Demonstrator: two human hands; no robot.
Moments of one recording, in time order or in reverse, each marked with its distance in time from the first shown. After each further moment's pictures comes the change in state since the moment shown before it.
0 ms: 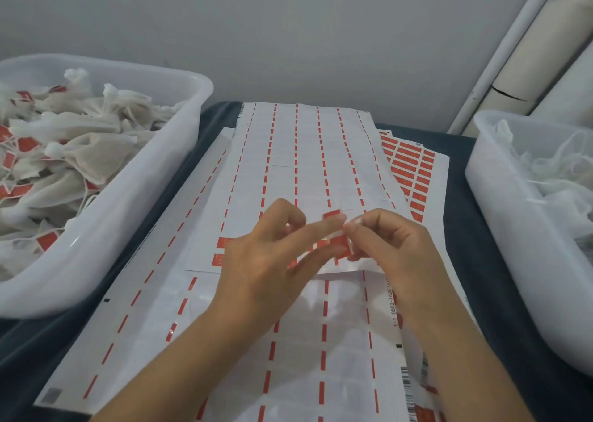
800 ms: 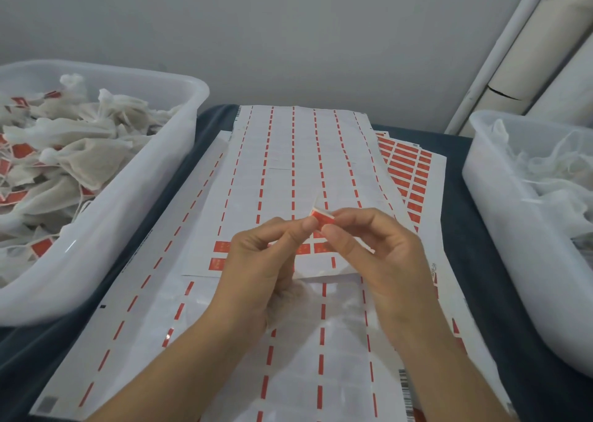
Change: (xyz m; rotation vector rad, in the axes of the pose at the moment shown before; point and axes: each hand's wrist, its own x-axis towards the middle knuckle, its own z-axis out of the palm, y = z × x) left_hand 0.012 0.020 -0.008 -1.015 -0.018 -1.105; right_hand -0.008 -0.011 0.015 0.199 0.035 -0.045
